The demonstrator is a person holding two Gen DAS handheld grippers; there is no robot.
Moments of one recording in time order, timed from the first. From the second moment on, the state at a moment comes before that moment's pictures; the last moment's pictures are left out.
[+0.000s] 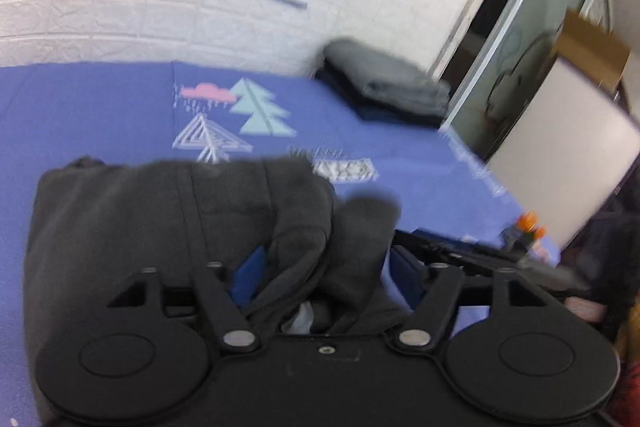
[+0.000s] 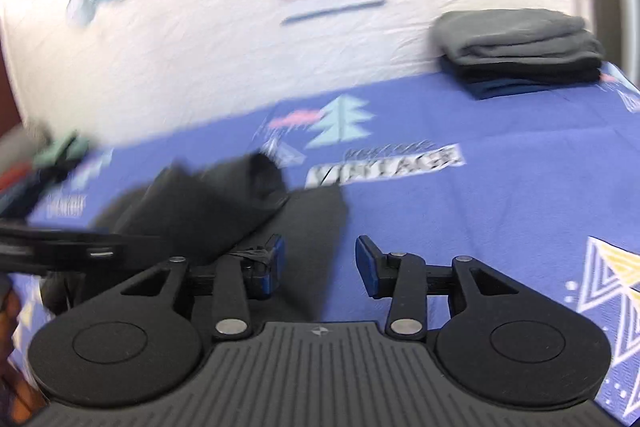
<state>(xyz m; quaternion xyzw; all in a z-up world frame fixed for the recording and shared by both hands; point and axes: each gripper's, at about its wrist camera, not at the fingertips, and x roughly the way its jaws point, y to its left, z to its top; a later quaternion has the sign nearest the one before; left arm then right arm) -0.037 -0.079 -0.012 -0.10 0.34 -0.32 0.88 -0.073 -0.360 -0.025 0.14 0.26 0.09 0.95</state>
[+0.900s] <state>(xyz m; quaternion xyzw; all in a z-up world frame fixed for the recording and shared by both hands) -0.006 -0.036 -0.028 -0.13 0.36 -0.24 0.89 -0.032 -0.316 -0.024 0.15 0.32 0.17 0.92</state>
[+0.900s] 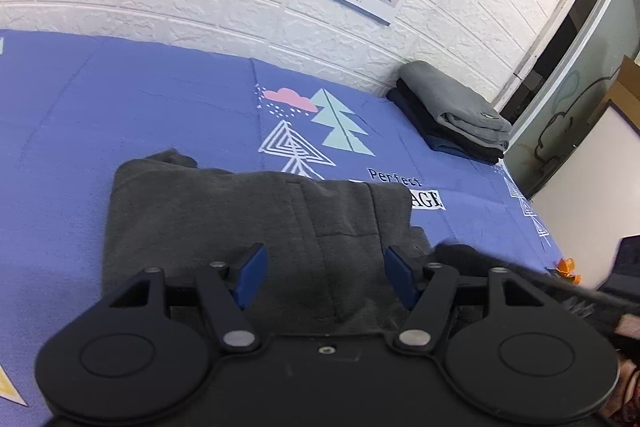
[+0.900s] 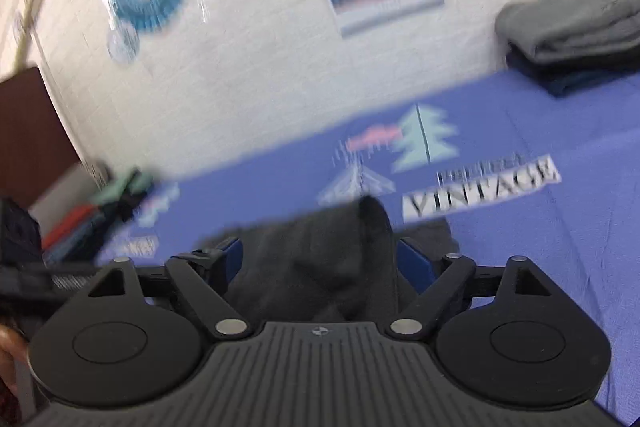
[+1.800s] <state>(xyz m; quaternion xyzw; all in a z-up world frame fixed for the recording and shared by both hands) -0.040 -0.016 -0.027 -0.08 0.36 -0.27 0.89 -0.070 -0.333 0.002 0.05 0.22 0.12 0.97</state>
